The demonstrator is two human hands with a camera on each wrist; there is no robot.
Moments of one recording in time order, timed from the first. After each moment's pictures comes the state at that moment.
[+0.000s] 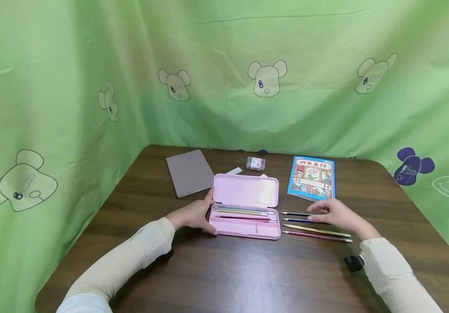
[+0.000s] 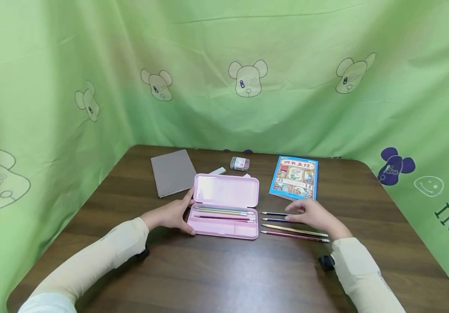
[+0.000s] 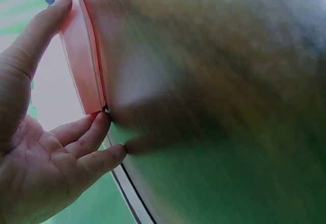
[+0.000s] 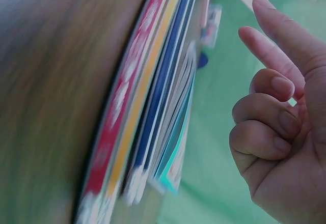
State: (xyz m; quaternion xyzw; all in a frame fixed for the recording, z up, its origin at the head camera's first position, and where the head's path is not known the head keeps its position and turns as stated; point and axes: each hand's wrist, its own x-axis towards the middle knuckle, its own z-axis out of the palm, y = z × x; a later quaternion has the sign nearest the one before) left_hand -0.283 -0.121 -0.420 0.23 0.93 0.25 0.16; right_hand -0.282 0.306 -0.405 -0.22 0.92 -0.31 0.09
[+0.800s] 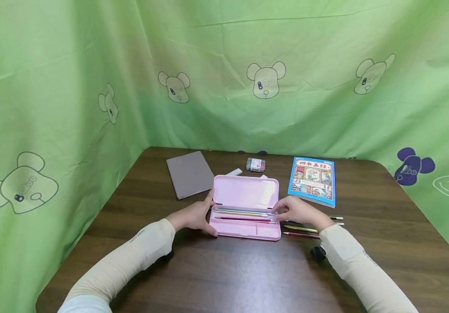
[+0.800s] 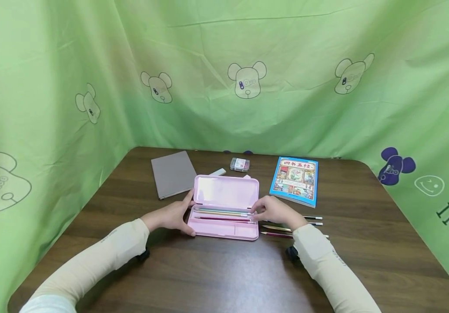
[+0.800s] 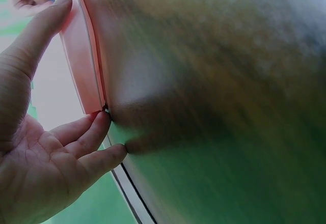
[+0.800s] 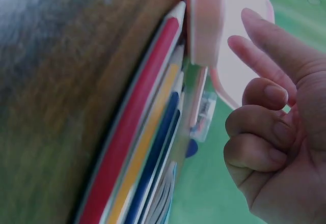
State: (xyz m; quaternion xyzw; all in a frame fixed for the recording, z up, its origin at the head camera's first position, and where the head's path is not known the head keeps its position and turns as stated) left_hand -0.280 -0.120 -0.418 0.23 0.92 0.26 0.15; right_hand -0.307 0.219 -0.413 -0.30 0.90 -0.29 0.15
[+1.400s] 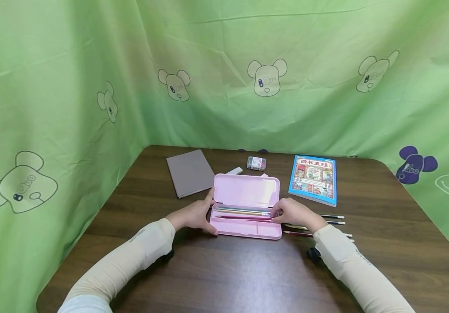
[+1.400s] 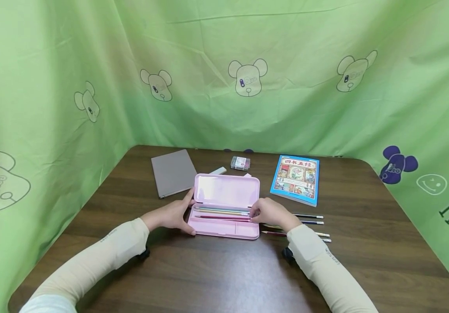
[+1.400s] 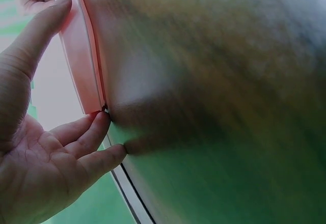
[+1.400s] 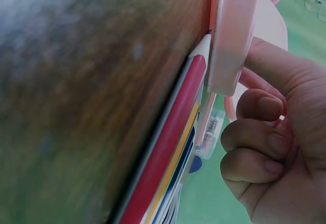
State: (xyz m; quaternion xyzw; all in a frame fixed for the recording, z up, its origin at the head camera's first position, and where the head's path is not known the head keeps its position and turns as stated) left_hand -0.282 -0.121 -0.419 0.23 0.92 0.26 0.16; right_hand -0.308 0.202 -0.422 -0.28 0.92 -0.23 0.15
